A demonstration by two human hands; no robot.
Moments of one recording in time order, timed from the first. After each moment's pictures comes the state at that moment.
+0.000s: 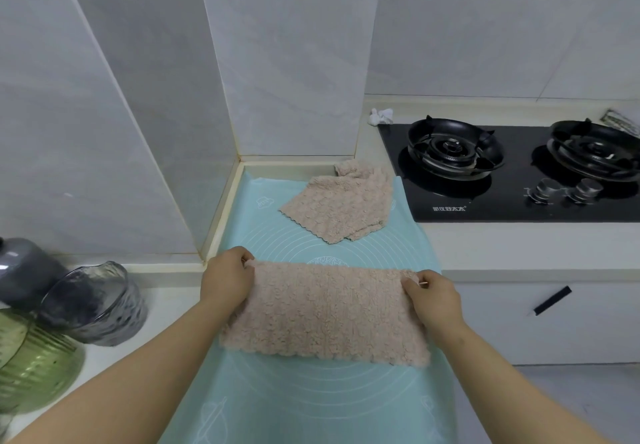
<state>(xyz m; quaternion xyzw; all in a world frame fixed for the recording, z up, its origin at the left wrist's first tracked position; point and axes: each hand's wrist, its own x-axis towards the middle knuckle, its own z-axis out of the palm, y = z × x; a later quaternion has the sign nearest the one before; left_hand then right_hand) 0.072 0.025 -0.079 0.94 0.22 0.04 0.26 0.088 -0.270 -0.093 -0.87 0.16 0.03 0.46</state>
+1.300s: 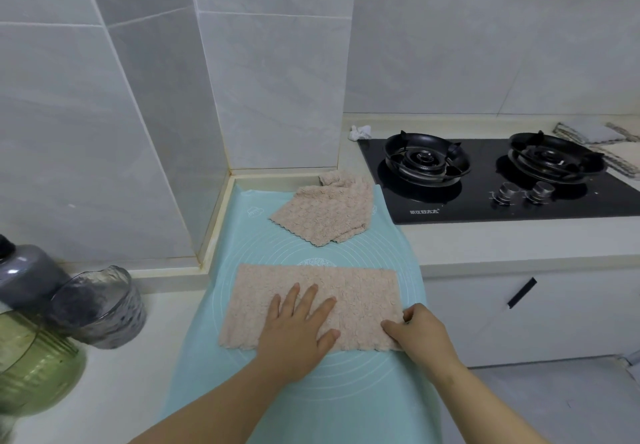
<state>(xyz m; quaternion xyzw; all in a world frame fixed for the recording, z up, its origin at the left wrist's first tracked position) 0.003 -0.067 -0.111 0.99 -0.10 -0.09 0.05 0.017 -0.273 -0.086 -0.90 0.17 0.12 0.39</state>
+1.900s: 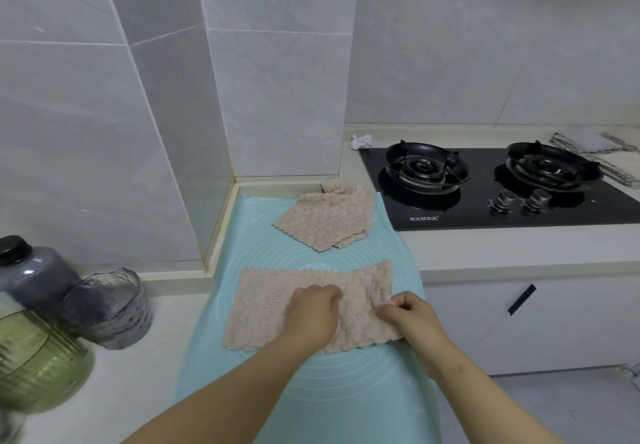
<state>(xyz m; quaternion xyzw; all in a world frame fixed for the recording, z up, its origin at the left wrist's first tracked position) 0.018 -0.090 -0.061 0.95 -0.01 -0.08 0.29 0.017 -0.262 -0.063 -0.75 0.14 0.11 0.63</state>
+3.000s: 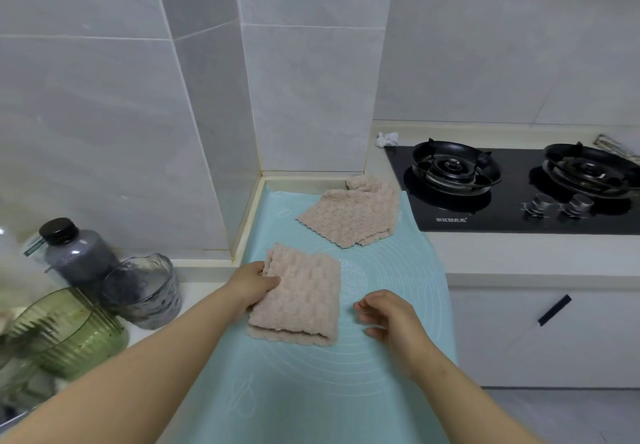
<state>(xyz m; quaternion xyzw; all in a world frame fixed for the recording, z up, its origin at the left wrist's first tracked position) 0.031 0.023 -0.043 0.79 0.24 -0.13 0.55 0.011 -0.209 -0.057 -0.69 0.10 0.19 0.70</state>
